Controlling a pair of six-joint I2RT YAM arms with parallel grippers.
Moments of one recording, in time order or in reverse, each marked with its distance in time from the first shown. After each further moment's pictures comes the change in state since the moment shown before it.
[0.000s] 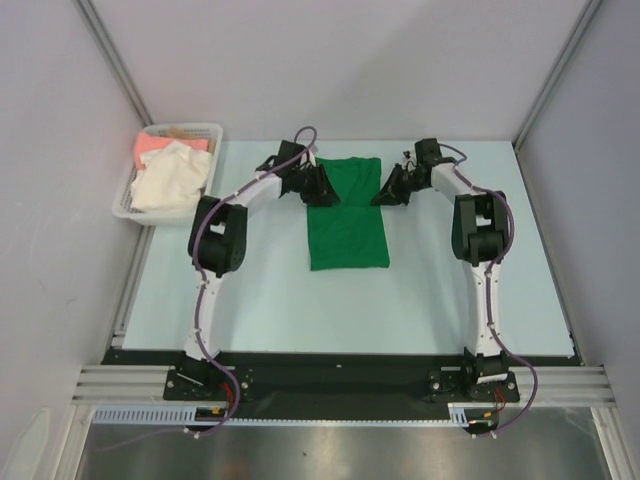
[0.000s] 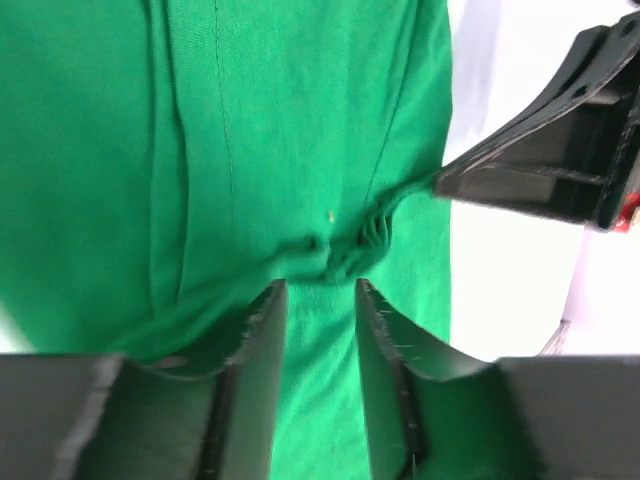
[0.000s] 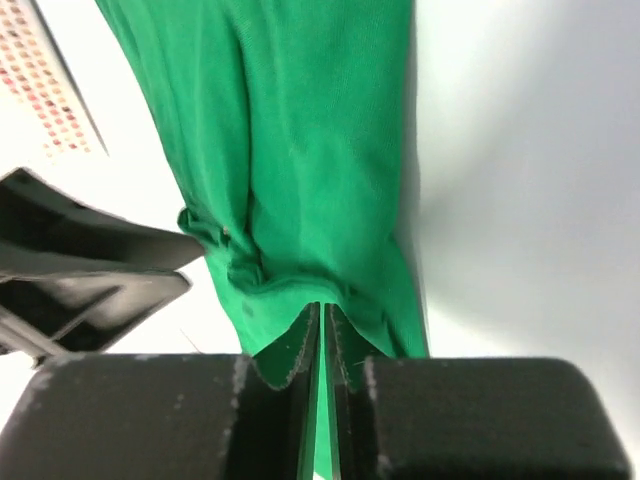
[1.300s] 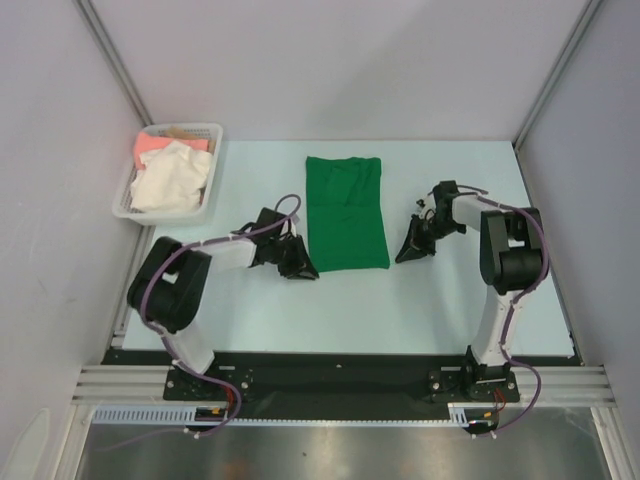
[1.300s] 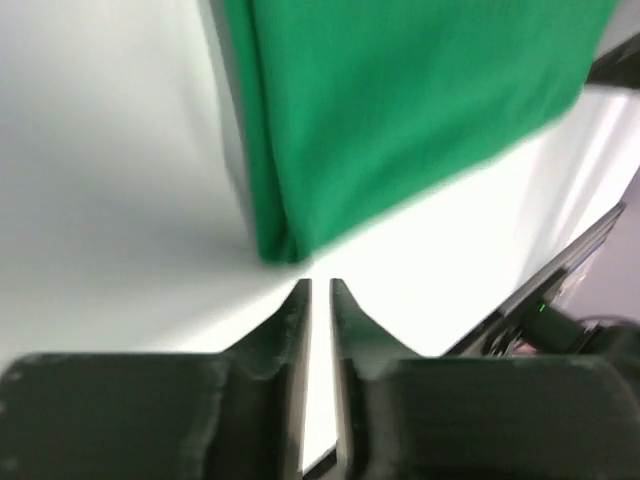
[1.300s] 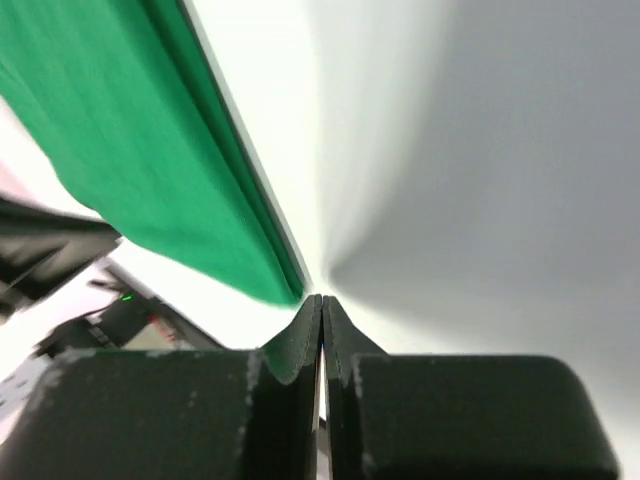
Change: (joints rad) left arm -0.079 -0.609 -0.986 0.196 -0.037 -0.059; right arm -0.040 -0.413 -0.675 -0.137 0.064 -0.320
